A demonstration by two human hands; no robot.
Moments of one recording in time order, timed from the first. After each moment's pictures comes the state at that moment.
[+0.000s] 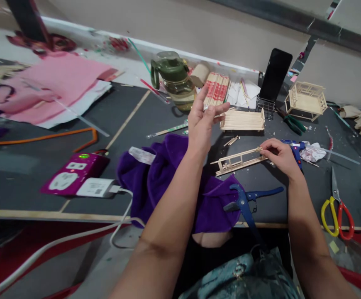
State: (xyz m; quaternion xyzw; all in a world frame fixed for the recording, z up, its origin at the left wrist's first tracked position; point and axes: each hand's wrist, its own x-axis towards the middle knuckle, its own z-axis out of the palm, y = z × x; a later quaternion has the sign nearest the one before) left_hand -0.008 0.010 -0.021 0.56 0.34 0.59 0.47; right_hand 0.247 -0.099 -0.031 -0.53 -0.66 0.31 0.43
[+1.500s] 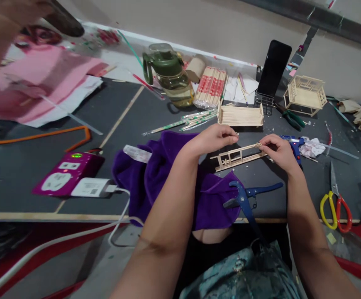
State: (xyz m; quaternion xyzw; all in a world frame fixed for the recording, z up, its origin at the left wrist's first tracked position) left_hand -0.019 -0.001 -0.008 0.78 0.34 0.23 0.47; right_hand 0.248 -0.098 -0.031 -0.54 -0.68 0.28 0.41
